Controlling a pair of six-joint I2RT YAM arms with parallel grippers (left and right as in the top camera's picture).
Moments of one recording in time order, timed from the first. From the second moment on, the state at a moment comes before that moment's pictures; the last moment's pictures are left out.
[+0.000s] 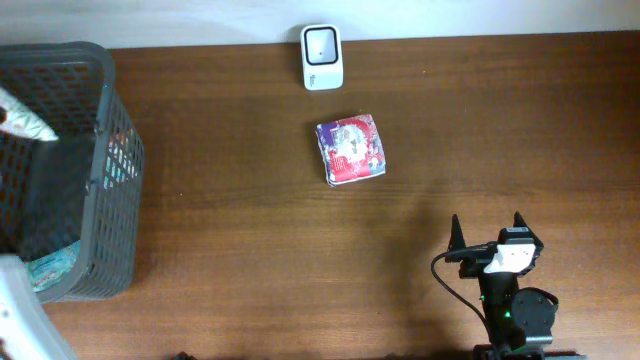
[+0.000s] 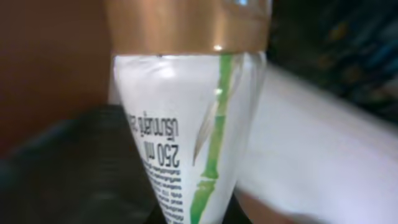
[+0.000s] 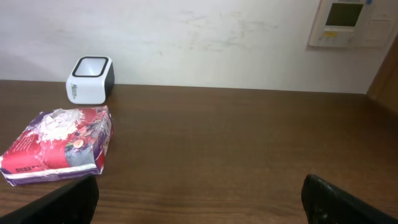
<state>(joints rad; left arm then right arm) 0.58 1.30 1.69 -0.60 0.25 -0.34 -0.02 0.02 0.01 -0.08 0.00 -0.04</state>
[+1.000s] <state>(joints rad) -0.59 2.15 1.67 -0.58 -0.17 -0.25 -0.02 0.01 0.01 -0.08 0.00 -0.04</state>
